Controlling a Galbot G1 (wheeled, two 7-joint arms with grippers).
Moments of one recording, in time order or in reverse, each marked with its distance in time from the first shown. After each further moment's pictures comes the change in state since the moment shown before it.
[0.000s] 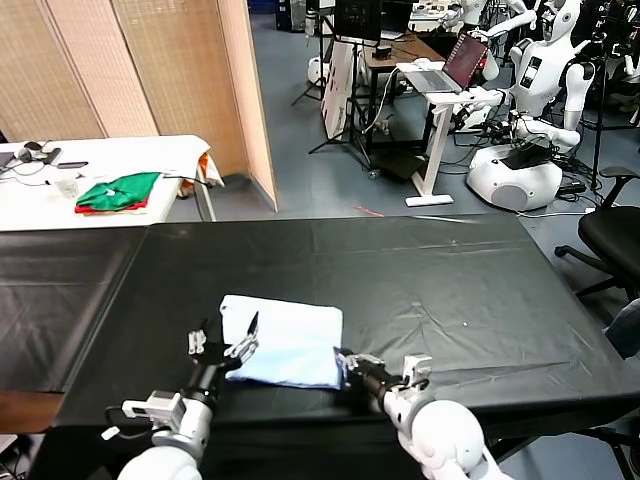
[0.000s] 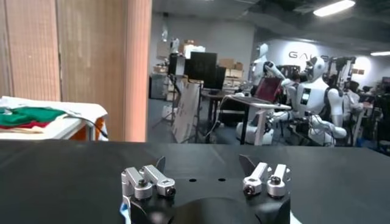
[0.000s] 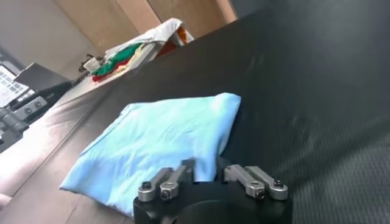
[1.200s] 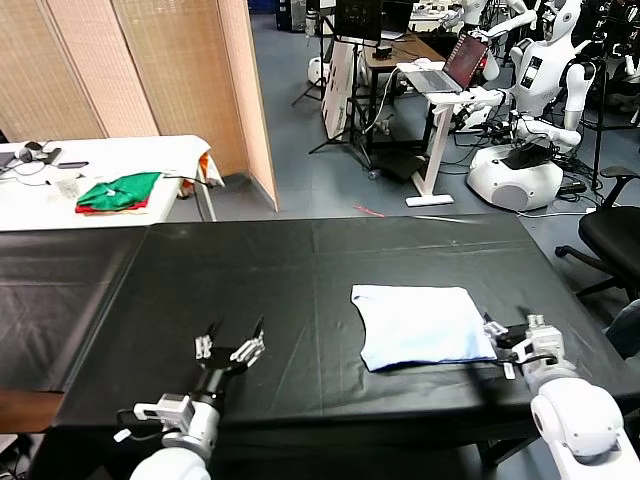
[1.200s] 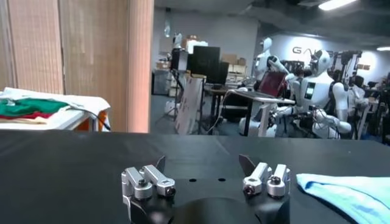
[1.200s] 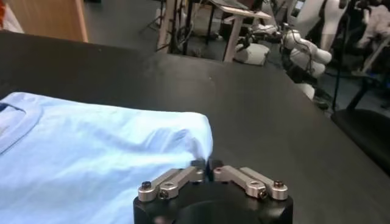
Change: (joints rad) left arm -0.010 -0.020 0.022 0.057 0.012 -0.029 0.002; right arm -0.082 -0.192 0.446 0.053 -0.438 -0.022 0.011
